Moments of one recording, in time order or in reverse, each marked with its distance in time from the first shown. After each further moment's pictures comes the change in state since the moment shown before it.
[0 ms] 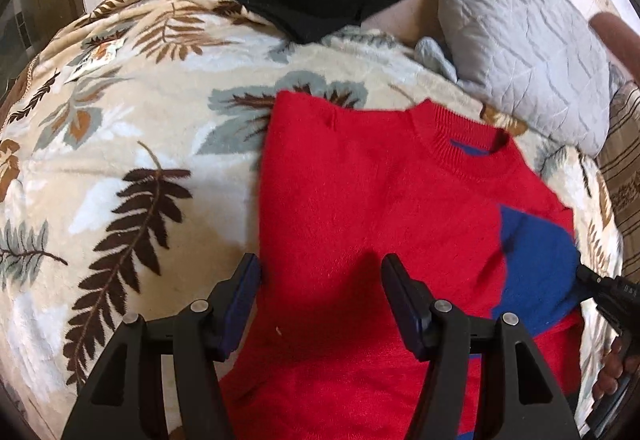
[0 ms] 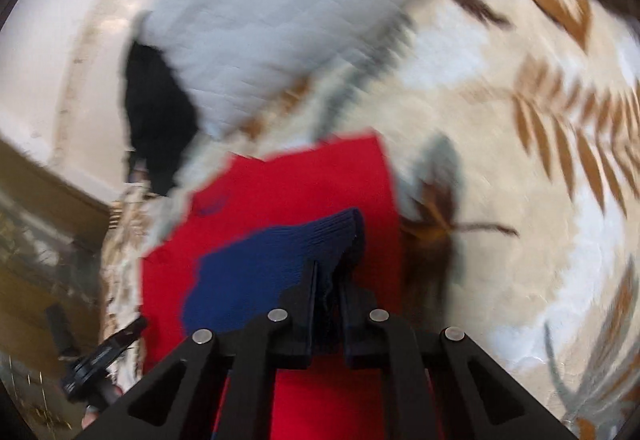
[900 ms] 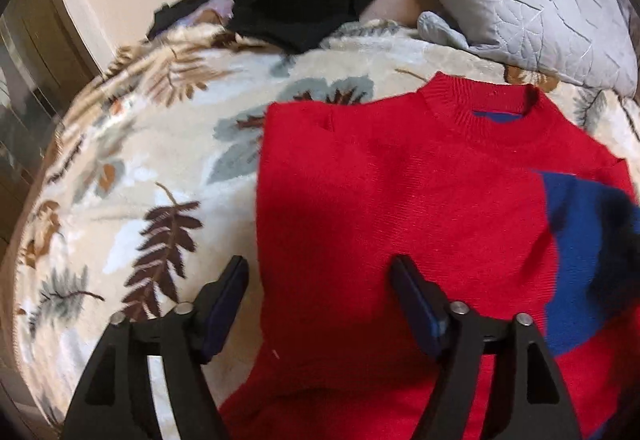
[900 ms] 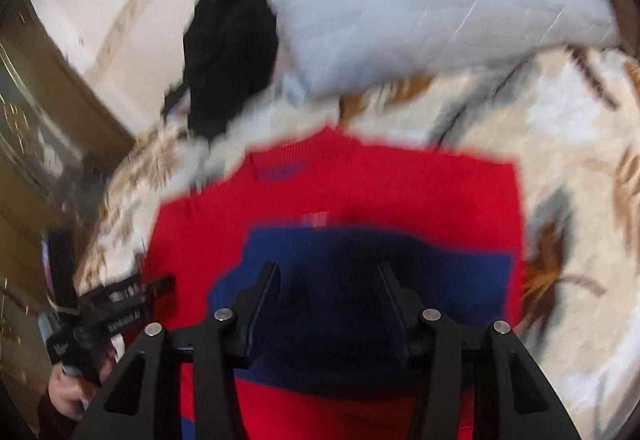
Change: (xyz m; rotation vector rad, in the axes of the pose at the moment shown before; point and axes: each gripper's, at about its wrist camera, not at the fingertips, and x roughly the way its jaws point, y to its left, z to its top) left arm 0.014 -0.033 -0.004 0.191 -0.078 0.270; right arm 0.037 0.090 -0.024 -0.375 0.026 0.049
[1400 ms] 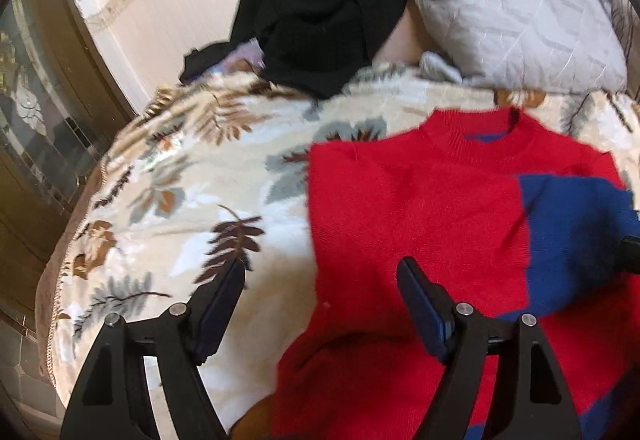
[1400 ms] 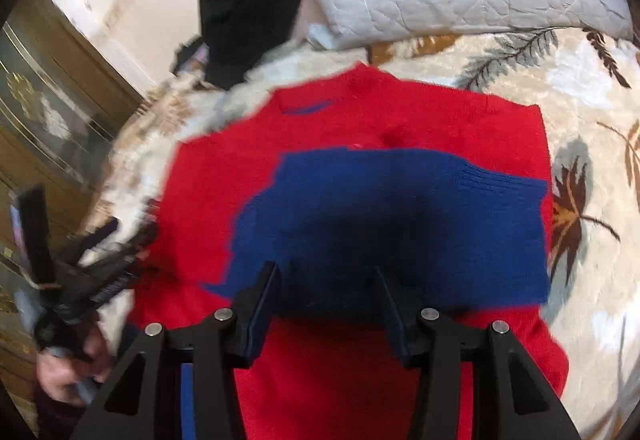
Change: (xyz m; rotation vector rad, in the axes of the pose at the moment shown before) left arm -0.072 0.014 -0.022 0.022 -0.154 0.078; right arm -0.027 0.021 -0.029 -0.025 0.052 0.052
